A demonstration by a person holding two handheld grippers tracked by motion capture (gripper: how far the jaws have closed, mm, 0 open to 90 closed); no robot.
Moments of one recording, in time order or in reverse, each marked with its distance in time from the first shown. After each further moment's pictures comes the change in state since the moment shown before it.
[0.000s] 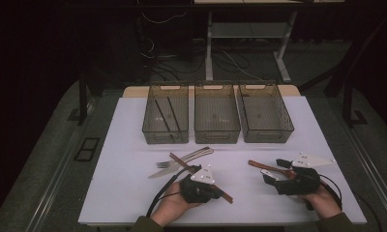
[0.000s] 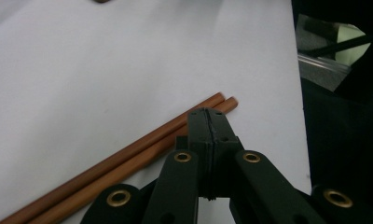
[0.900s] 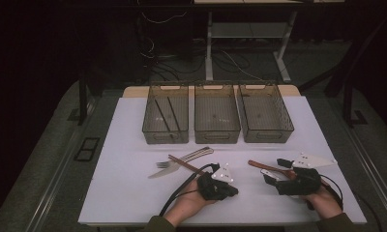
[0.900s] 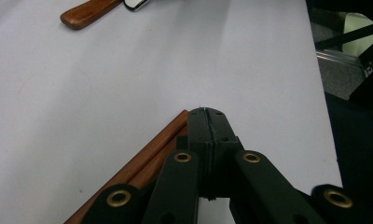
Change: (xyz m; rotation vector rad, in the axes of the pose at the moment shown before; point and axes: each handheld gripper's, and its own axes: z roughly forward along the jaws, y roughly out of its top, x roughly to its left) left arm 0.005 0.025 0.036 0.024 0.016 0.058; right arm 0.000 0.001 -0.002 -0.001 -0.010 -0.025
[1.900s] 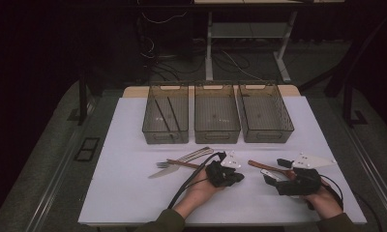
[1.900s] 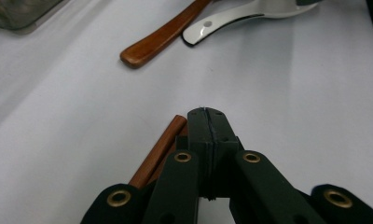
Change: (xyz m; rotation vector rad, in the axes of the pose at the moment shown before) left arm 0.029 0.020 0.022 -0.040 0.089 -0.049; right arm 0.000 0.000 0.000 0.007 -0.002 -0.013
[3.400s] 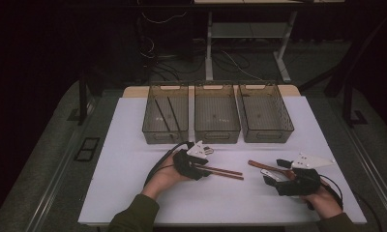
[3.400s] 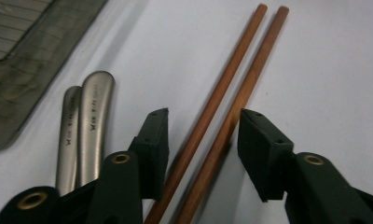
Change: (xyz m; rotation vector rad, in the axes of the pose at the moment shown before) left arm 0.052 -0.041 -0.070 0.109 0.037 0.059; right arm 0.000 -0.001 0.001 0.005 0.011 -0.004
